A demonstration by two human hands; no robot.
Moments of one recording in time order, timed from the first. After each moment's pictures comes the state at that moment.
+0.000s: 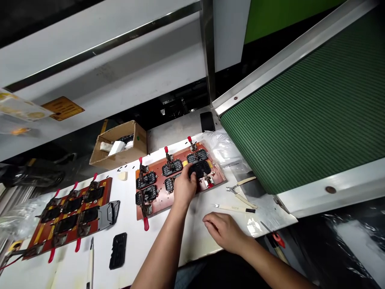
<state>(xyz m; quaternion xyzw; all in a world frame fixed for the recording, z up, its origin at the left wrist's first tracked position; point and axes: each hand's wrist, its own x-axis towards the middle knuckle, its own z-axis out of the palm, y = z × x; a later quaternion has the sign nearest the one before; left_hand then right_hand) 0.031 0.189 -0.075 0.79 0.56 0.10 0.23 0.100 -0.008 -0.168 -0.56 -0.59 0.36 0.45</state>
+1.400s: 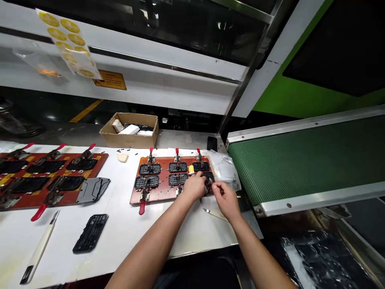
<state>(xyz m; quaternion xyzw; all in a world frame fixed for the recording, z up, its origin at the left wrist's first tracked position) 0.023 0.180 -0.087 0.90 0.38 0.08 0.17 0.144 0.050 -0.082 -0.70 -0.49 0.20 0.48</state>
